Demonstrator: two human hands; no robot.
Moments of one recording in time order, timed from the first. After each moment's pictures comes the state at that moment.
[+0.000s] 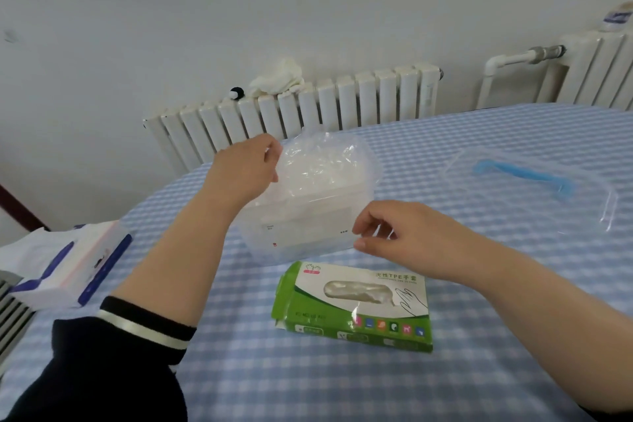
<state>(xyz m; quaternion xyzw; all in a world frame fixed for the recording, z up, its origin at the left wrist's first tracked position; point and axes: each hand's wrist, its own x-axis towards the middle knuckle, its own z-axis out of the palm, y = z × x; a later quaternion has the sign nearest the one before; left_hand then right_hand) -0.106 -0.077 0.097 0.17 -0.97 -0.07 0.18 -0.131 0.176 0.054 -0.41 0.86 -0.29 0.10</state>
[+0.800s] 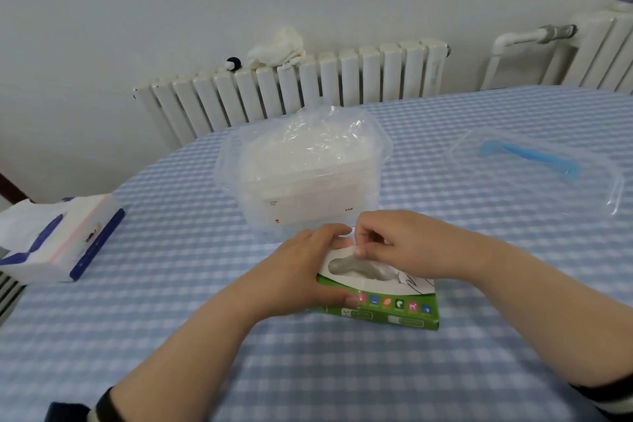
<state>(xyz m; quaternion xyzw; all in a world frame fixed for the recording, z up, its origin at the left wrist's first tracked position) -0.024 -0.015 0.003 0.01 -0.95 -0.29 -0.08 -0.123 0.164 0.031 -0.45 0.85 -0.21 0.18</state>
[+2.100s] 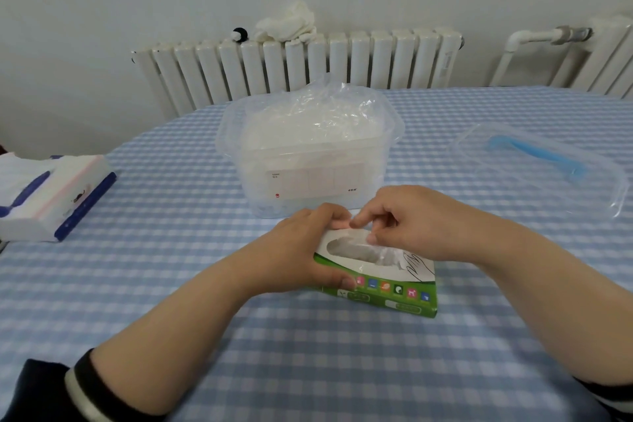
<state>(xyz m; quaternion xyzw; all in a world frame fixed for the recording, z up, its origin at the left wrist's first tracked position) -0.020 -0.017 -0.002 0.01 -0.94 -0.32 -0.07 -0.118 0.163 0.040 -0.43 0.86 -0.21 0.18</state>
